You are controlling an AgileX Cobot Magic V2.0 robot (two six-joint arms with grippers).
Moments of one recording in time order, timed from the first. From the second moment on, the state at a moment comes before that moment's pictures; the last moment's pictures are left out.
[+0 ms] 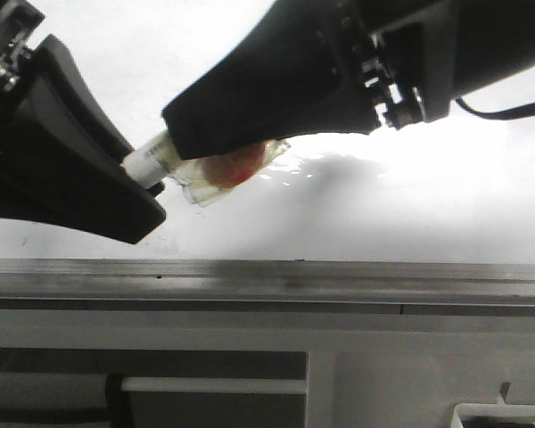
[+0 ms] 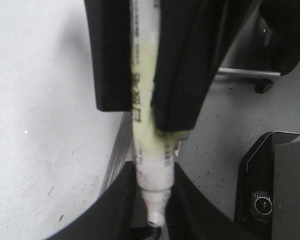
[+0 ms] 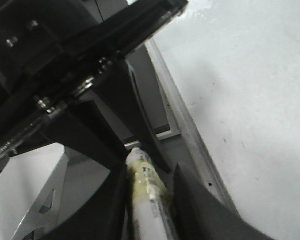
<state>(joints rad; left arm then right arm) -0.77 1.13 -0.71 -0.54 0.51 1.09 0.52 1.30 -0.71 1.52 0.73 -1.74</state>
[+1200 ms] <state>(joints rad) -0.72 0.70 -0.41 -0.80 0.11 0.76 0.53 0.91 -0.56 1.40 0.31 -1.72</state>
